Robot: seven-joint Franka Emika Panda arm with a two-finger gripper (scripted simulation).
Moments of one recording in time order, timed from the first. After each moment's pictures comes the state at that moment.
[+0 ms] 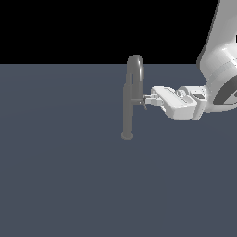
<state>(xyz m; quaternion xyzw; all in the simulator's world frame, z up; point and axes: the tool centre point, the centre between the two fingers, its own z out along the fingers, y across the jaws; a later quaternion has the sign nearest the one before) -0.023 -0.095 0.180 -0.52 0.47 0.49 0.51</state>
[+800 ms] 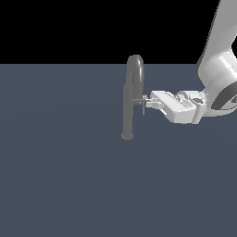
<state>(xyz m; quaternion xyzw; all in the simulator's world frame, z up) -0.022 -0.098 0.167 -0.52 0.47 0.51 0.50</state>
